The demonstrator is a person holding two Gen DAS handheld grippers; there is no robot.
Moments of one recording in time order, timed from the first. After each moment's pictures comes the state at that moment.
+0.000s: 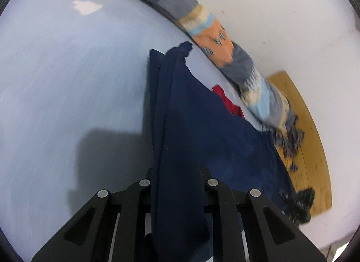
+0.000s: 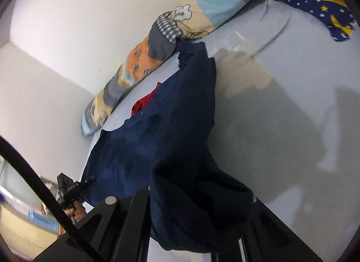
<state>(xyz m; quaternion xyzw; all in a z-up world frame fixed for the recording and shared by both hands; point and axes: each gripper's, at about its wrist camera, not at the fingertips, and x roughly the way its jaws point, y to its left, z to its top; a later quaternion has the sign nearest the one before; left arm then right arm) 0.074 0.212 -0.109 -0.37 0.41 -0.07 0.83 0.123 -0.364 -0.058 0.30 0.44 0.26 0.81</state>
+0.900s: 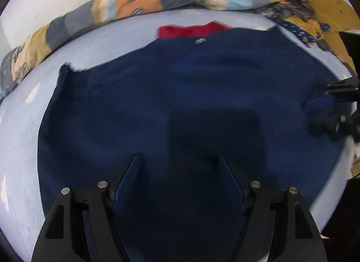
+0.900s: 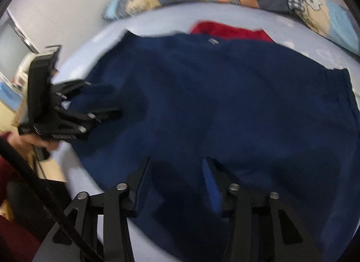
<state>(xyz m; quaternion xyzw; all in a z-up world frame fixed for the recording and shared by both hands) 0.077 0.067 -0.115 0.06 0.48 -0.08 0.87 0.103 -0.169 -0.082 -0.06 0.51 0.38 0.77</state>
